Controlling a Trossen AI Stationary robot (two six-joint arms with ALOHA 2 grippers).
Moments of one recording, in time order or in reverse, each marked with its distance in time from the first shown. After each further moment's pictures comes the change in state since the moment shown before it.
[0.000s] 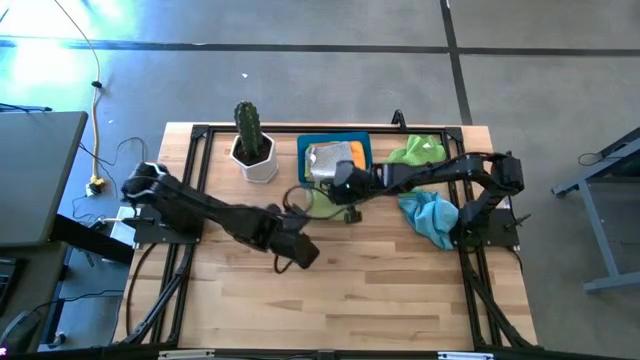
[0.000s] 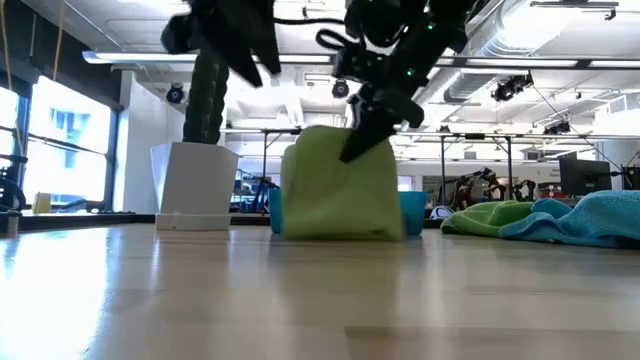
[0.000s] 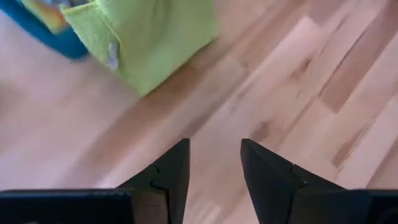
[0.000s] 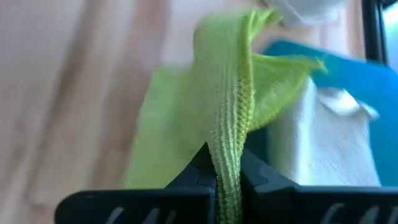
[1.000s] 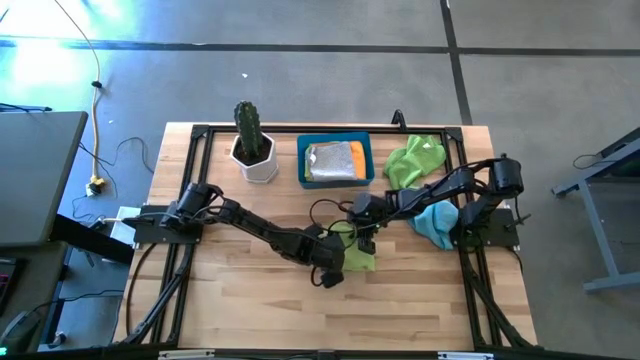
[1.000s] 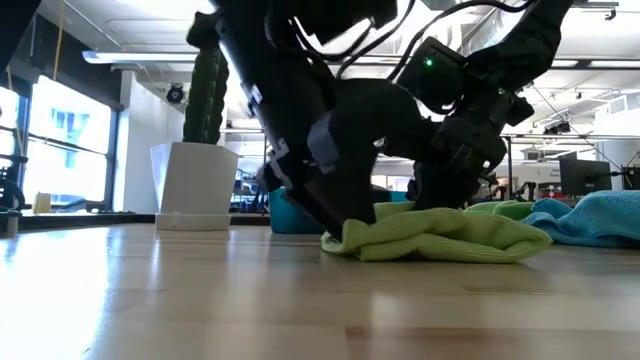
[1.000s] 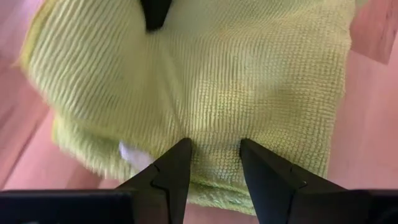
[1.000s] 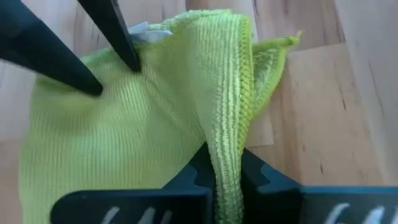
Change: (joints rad) left arm 0.041 0.446 0.001 0.511 0.187 0.373; right arm 0.101 0.021 -0.455 0.430 -0.347 0.580
